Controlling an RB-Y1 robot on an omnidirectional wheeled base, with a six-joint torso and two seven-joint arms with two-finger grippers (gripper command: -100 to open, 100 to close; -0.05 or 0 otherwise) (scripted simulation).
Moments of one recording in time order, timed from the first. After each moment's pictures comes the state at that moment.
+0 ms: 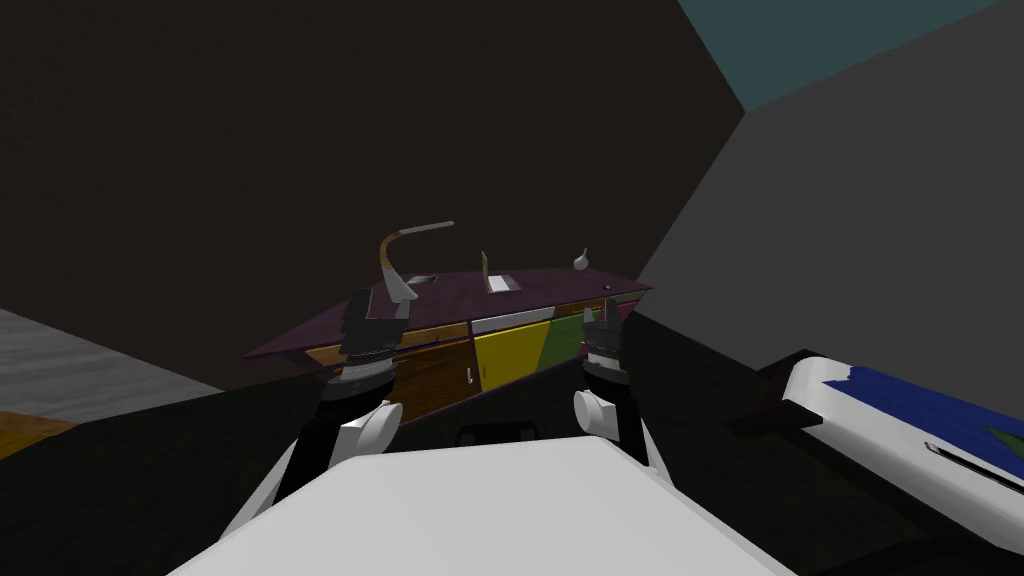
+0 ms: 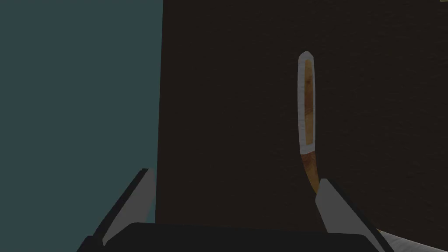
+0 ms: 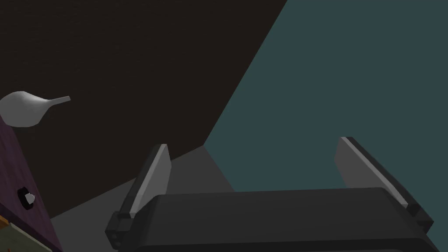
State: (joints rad) left arm 0.48 0.05 0.04 -2.27 0.00 -0.56 0.05; right arm 0.48 0.05 -0.06 -2.23 -0.07 -0.51 0.13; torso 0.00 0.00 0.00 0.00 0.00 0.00
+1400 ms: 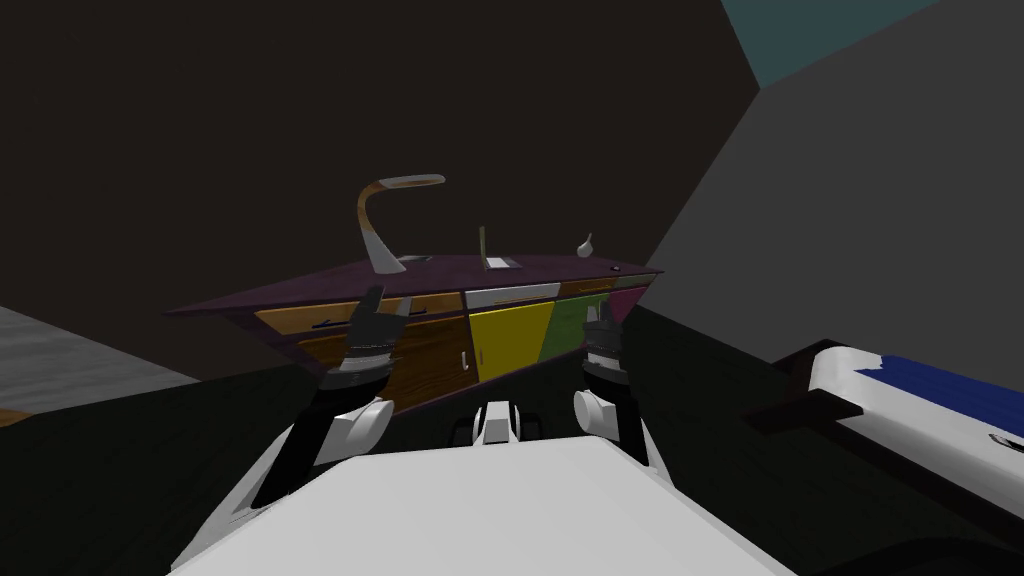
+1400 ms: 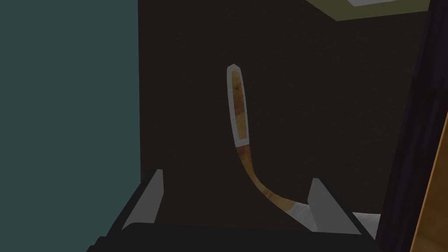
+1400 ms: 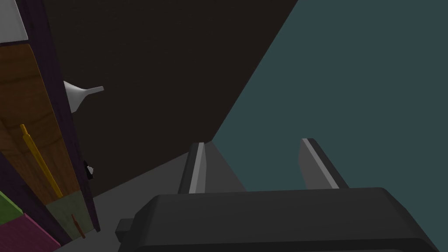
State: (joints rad) left arm 0.45 0.15 0.07 -2.28 0.02 -0.46 0.05; right arm 0.48 0.05 -0.06 -2.23 -0.07 -0.51 0.13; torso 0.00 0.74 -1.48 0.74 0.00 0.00
